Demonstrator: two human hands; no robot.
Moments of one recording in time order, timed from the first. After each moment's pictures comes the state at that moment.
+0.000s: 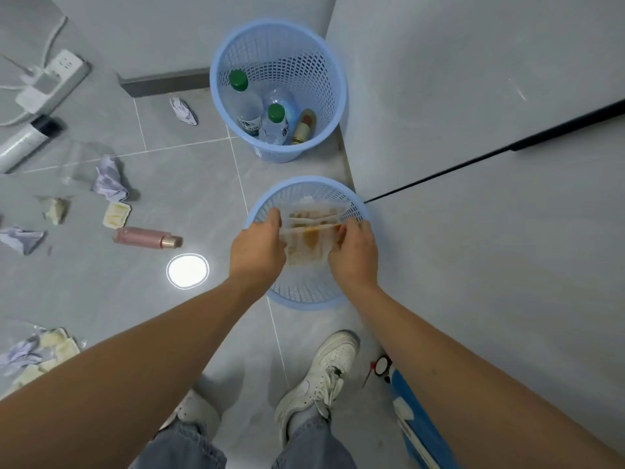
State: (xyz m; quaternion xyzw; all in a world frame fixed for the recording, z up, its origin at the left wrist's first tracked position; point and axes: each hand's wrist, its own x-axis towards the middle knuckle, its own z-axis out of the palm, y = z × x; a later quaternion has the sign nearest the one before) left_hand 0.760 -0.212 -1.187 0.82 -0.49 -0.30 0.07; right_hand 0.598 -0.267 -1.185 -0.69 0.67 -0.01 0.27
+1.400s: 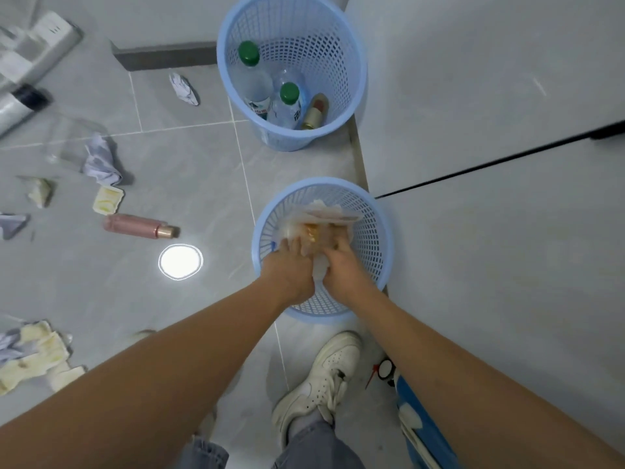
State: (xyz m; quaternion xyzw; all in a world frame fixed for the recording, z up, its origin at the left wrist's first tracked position) left_hand 0.721 -0.200 -1.235 0.62 -0.61 -0.44 -0.20; right_hand 0.581 -0.243 -1.256 -0.76 0.49 0.18 0.37
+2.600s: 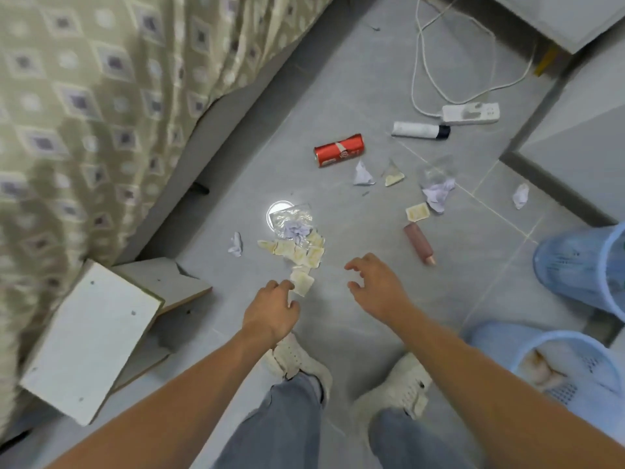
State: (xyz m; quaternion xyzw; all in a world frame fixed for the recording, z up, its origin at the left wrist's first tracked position) left_hand 1.001 0.263 -1.124 0.87 -0.04 -0.47 0.12; right_hand 0.967 0.037 -1.154 -0.88 0.14 0.31 0.32
